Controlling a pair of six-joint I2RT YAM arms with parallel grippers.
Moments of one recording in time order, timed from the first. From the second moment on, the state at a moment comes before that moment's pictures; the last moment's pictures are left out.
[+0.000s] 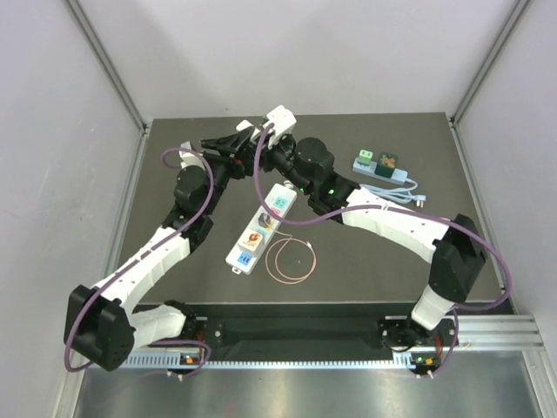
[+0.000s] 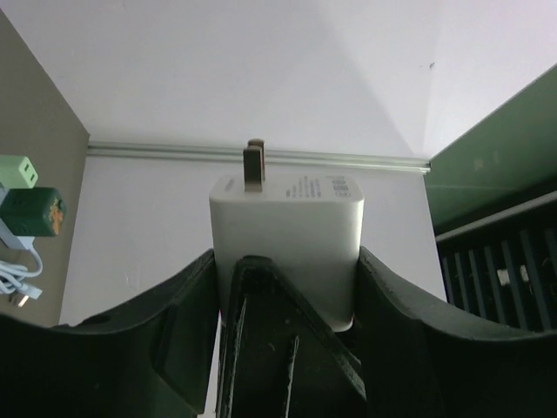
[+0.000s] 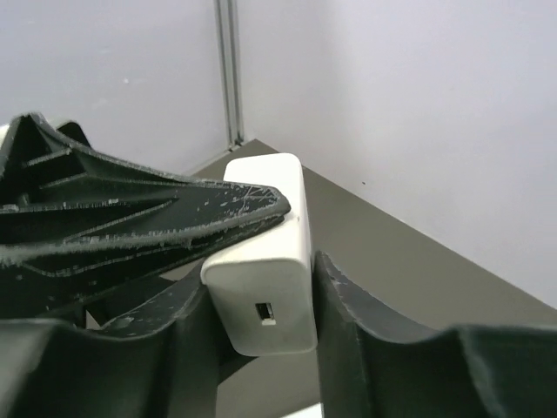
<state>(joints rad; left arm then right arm) -0.45 1.16 0.82 0.50 -0.06 -1.73 0.91 1.66 1.42 0.35 0.15 -0.04</state>
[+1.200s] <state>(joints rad) -0.46 0.89 0.96 -0.17 -0.26 -1.18 0.67 1.67 1.76 -0.51 -0.04 -0.04</state>
